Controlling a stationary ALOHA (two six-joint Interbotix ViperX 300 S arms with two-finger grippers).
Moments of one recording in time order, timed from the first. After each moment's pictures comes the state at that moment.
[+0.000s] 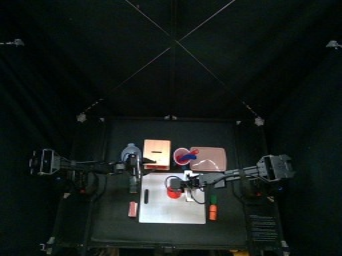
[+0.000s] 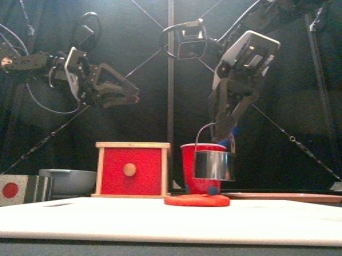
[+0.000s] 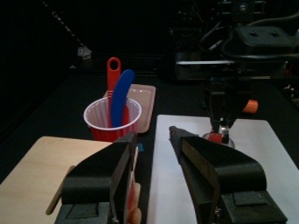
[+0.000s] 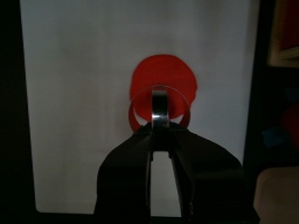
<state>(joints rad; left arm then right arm) 0.15 -0.29 1.10 0.02 -0.71 0.02 0.07 0.07 0.40 0.01 0.64 0.04</state>
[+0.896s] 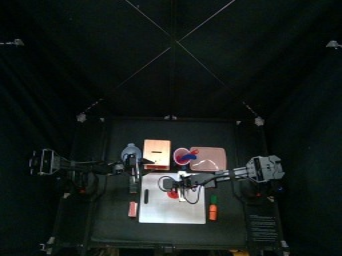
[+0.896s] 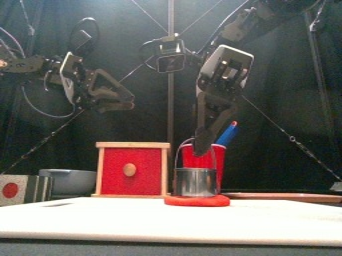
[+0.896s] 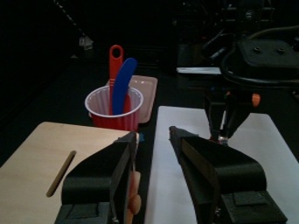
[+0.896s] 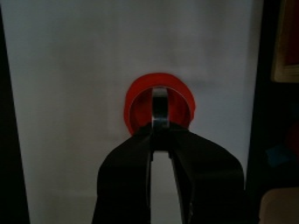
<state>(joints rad) 0.15 -0.29 1.12 -0.01 -0.71 0.02 0.05 0.12 0.38 0.02 0.61 0.03</state>
